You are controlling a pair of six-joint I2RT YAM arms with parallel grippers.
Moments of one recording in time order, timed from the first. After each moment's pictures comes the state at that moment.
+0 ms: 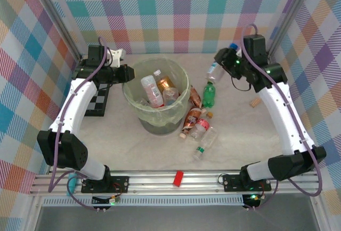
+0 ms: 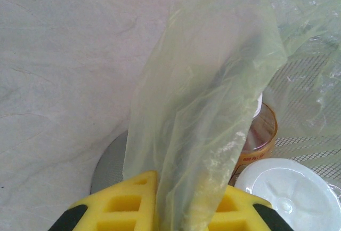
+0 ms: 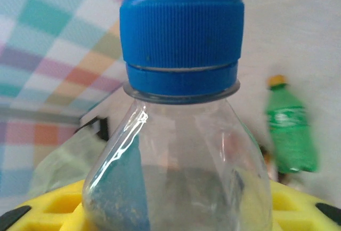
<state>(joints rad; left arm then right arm) -0.10 1.52 1.51 -0.80 0.49 -0.21 0.32 1.41 1.71 -0.87 -0.10 0.82</state>
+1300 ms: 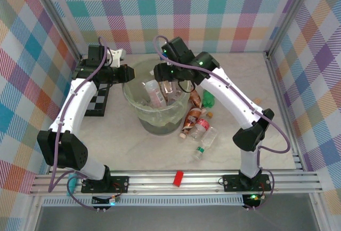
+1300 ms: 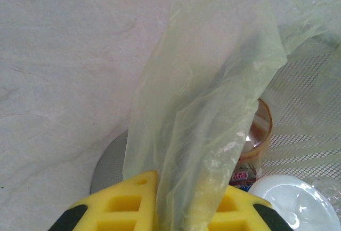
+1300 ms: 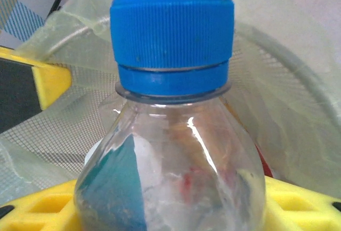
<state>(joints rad) -0.10 1.52 1.51 -0.80 0.50 -0.21 0.83 1.91 2.27 -1.15 0.12 0.48</state>
